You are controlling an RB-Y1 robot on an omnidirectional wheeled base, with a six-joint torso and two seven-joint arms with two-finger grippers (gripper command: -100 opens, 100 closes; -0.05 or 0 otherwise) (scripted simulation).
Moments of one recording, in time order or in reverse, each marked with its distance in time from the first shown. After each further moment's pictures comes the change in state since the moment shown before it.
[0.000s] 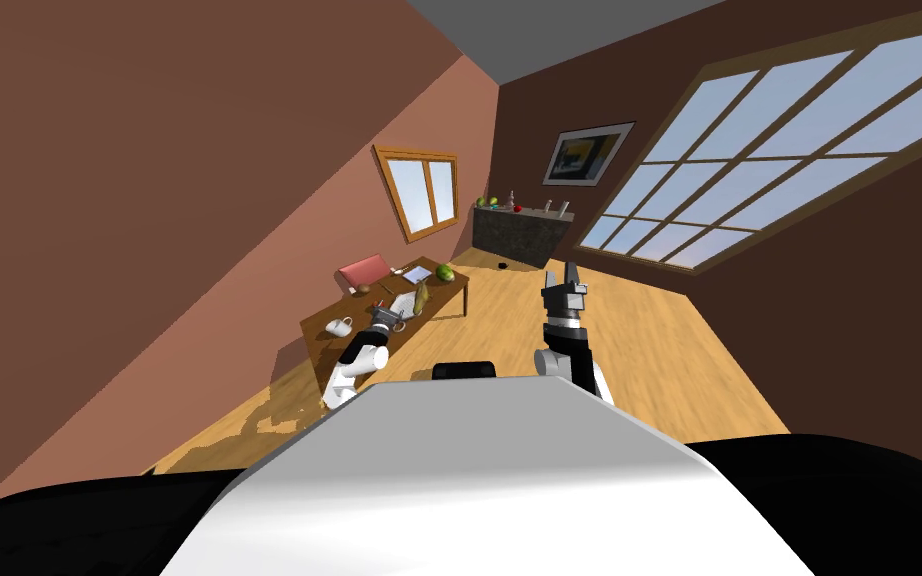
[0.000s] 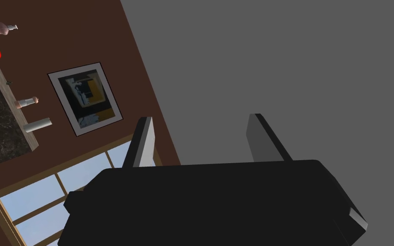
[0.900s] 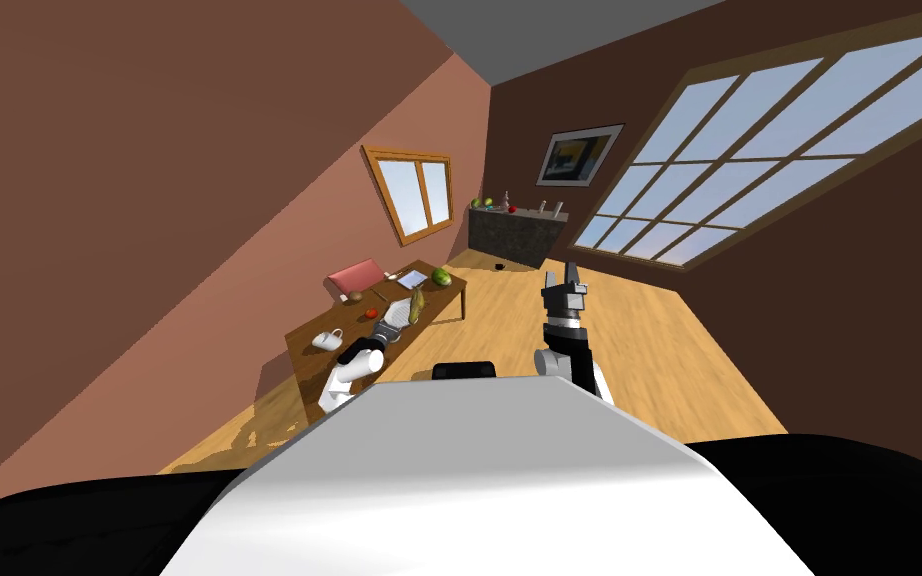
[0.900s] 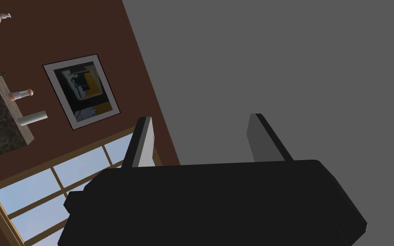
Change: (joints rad) left arm -0.004 0.023 0.059 0.133 0.073 0.210 0.098; right arm 0.000 0.000 0.000 0.000 0.000 0.000 0.000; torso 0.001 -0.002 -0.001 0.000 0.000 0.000
